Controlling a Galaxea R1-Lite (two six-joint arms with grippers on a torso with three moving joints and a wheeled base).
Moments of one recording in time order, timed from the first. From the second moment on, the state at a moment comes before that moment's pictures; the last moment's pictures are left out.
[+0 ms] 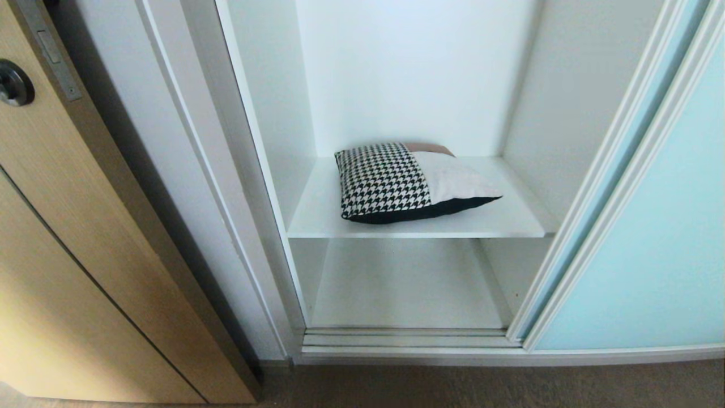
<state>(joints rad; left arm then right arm) 0.00 0.00 0.00 0.01 0.00 0.00 -0.01 0.00 0.00 -0.01 -0.03 0.04</state>
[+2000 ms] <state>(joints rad) 0.00 0.00 0.00 0.01 0.00 0.00 -0.01 0.00 0.00 -0.01 -0.02 -0.04</state>
